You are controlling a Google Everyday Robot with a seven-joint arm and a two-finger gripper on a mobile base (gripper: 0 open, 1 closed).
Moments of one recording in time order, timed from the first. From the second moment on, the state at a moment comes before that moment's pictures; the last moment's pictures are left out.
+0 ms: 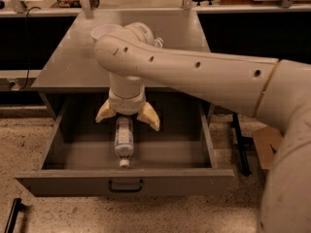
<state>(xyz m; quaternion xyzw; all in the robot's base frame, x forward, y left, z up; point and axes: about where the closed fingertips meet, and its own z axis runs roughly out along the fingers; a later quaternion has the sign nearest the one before) 0.546 0.079 0.751 -1.00 0.07 -0.03 0.06</state>
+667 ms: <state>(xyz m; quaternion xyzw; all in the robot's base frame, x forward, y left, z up) 0.552 0.092 0.717 -1.00 0.06 -0.01 0.03</state>
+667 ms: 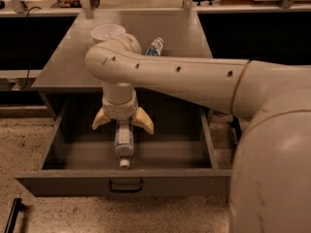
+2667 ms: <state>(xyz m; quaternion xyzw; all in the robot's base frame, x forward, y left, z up) 0.572 0.128 0.627 -1.00 -0.02 -0.04 0.05</state>
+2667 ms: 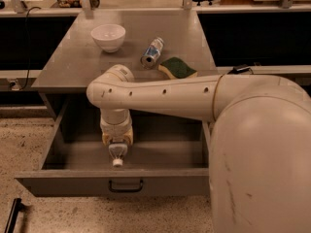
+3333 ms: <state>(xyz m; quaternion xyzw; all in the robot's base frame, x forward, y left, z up) 0.539 0.137 0.732 -0.99 -0.09 -0.06 0.09</state>
